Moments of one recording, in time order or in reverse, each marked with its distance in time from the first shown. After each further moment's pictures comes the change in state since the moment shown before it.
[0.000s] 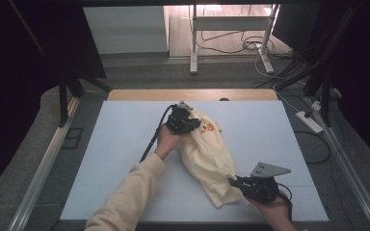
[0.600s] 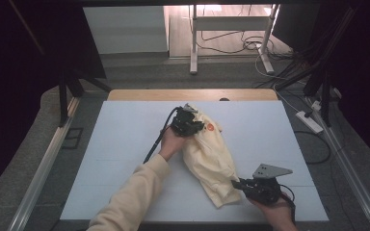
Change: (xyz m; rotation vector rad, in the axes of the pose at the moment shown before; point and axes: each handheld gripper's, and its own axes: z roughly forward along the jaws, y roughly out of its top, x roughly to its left) left arm -0.009 -0.001 0.015 0.025 0.005 0.020; right arm -0.005 -0.007 -0.003 0.044 -0.013 0.025
